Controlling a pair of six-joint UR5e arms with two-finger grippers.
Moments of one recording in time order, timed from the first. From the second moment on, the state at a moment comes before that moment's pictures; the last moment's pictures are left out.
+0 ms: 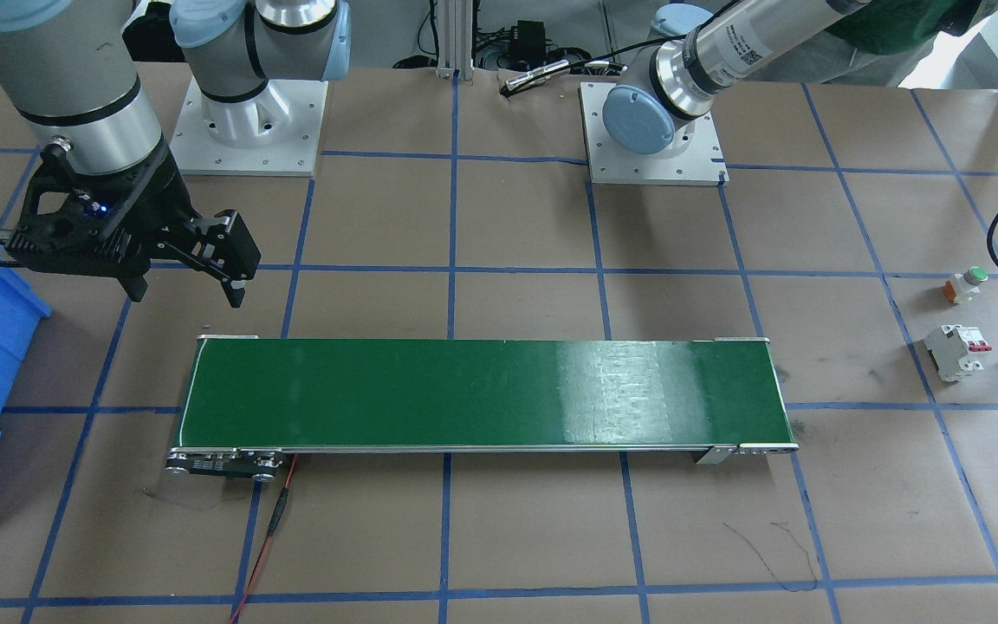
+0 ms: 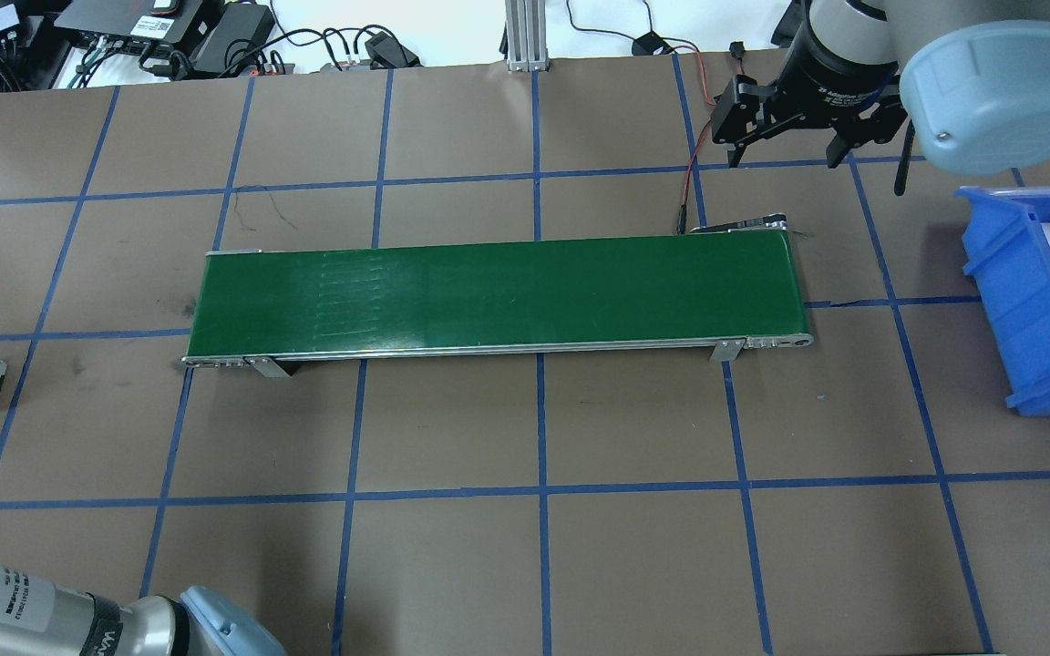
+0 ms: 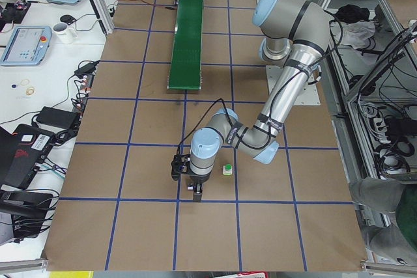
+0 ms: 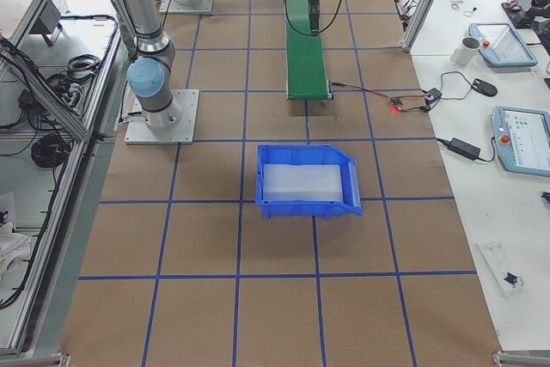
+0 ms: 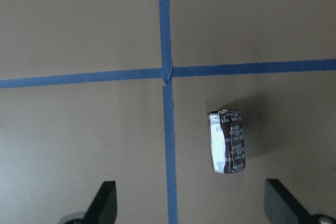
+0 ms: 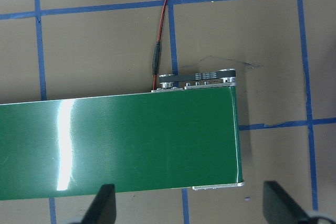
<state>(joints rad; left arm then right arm) -0.53 -2.13 -1.52 -0.84 1.58 1.08 1.57 -1.50 1.59 -1.81 -1.58 0.07</state>
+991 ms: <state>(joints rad) -0.52 -2.18 -1.60 -0.81 1.53 1.02 1.57 -1.51 1.53 -1.62 -1.58 0.07</state>
